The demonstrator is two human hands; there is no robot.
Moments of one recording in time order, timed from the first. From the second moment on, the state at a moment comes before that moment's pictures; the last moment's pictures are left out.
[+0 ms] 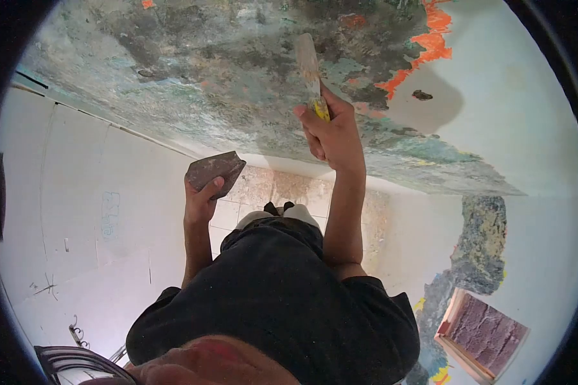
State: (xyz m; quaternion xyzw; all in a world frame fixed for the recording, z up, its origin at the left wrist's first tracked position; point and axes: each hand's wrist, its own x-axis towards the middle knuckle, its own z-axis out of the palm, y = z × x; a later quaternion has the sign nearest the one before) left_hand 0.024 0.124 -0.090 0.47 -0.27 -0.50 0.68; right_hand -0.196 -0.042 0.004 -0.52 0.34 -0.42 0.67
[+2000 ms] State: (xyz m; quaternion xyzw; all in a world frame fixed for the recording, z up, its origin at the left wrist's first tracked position) left_hand 0.019 0.127 -0.088 0.44 -0.27 -0.51 0.68; right_hand -0.188 -0.043 0.000 -0.46 0.29 -0.42 0.73
